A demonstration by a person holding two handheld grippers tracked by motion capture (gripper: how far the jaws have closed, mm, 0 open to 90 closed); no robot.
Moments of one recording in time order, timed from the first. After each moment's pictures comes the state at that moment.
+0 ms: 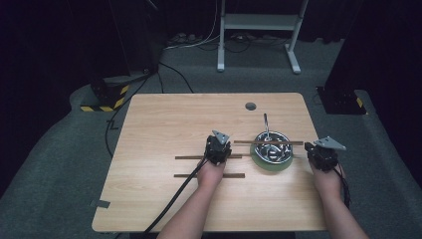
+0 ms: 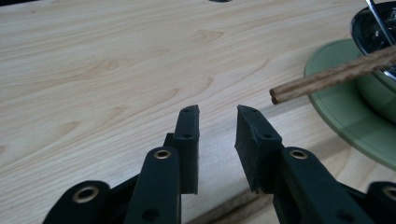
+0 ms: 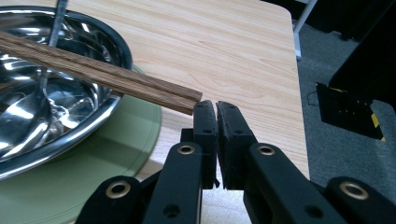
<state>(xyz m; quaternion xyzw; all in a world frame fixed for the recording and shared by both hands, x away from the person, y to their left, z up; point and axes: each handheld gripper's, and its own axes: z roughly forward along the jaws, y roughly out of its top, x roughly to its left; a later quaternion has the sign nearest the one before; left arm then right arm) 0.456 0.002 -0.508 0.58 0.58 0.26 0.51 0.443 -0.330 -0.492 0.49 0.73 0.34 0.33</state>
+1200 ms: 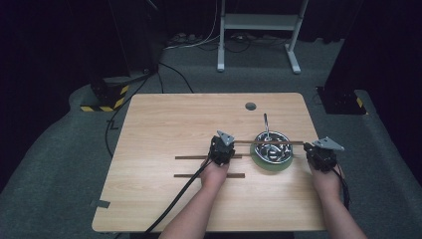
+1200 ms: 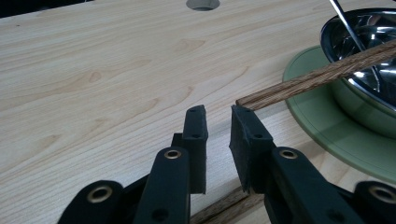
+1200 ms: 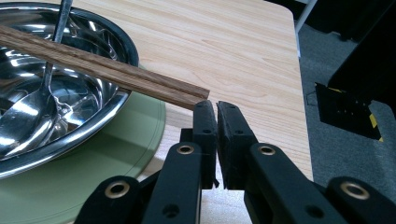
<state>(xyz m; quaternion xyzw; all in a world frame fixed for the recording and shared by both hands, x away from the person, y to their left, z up) 0.455 -0.012 -0.505 0.58 0.57 0.26 0.52 0.441 -0.326 -0.493 0.49 0.73 0.33 0.33</state>
